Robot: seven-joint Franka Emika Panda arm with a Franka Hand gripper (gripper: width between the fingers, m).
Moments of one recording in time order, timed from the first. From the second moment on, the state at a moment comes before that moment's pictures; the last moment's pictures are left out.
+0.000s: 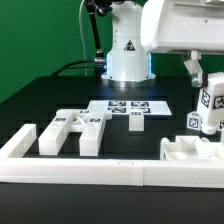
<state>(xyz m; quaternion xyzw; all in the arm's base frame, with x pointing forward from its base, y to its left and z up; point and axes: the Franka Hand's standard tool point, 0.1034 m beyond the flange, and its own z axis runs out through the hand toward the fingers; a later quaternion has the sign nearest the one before) 0.682 0.076 0.128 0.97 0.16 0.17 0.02</state>
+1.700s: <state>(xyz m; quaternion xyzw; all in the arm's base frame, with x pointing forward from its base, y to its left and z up) 0.676 0.092 0.099 0.95 0.18 0.26 0.01</state>
